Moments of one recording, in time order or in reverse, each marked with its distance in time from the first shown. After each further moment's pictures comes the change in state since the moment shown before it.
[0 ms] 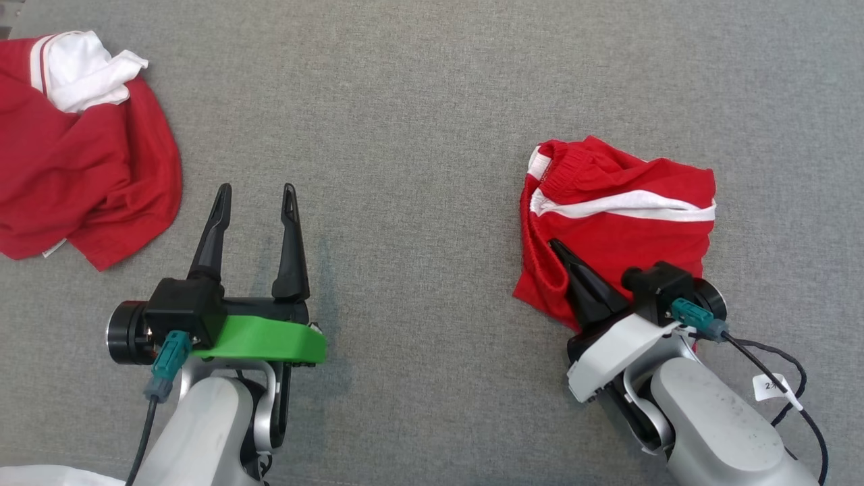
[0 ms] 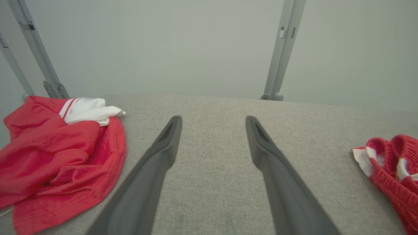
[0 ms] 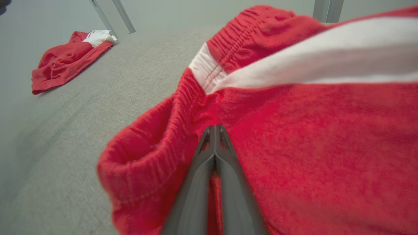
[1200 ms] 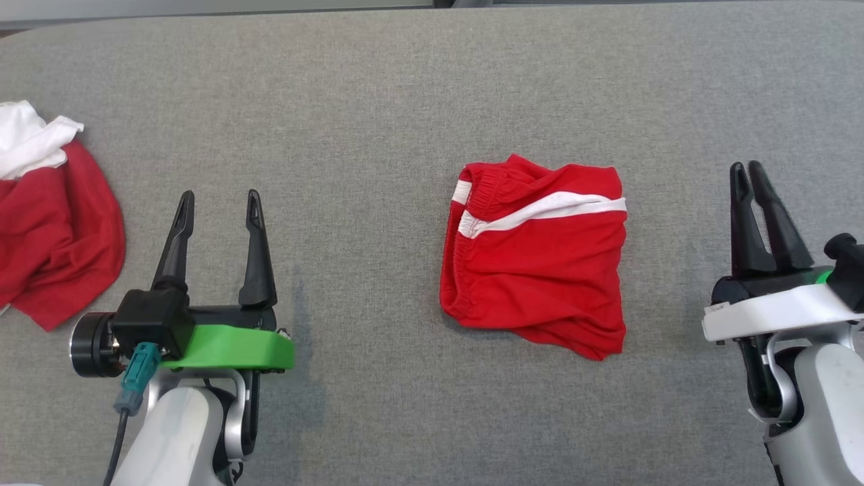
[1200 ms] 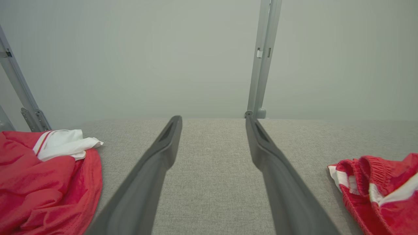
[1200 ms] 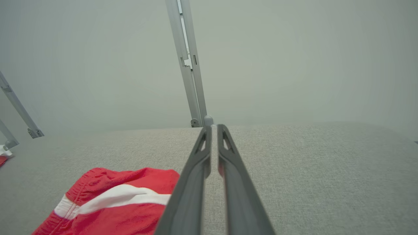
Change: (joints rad) left arm 0.037 0.019 0.074 -0.010 0.044 -0.021 0.000; right arm 0.161 0.030 -0.487 -0.318 -0.086 0.000 0.013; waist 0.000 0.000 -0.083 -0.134
